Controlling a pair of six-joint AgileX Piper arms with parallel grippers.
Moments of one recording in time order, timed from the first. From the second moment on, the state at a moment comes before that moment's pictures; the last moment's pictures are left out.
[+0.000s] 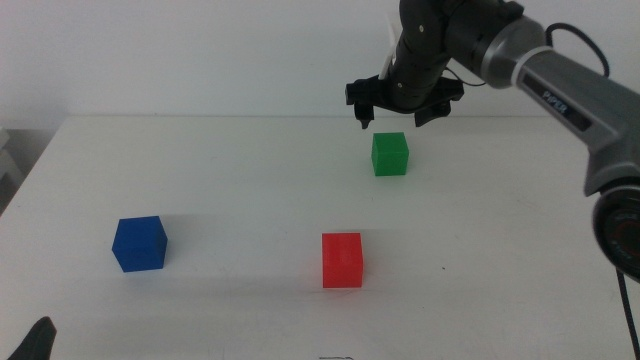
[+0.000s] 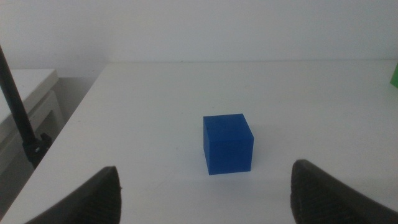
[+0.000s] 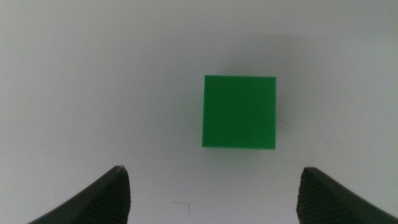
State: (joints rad) left arm -0.03 -0.01 0.03 0.02 0.23 -0.04; right arm 0.47 2.28 -2.24 -0.16 1.11 0.42
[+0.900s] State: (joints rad) left arm -0.03 -0.01 0.03 0.02 0.23 -0.04; right arm 0.43 2.43 -2.27 -0.17 1.01 0.41
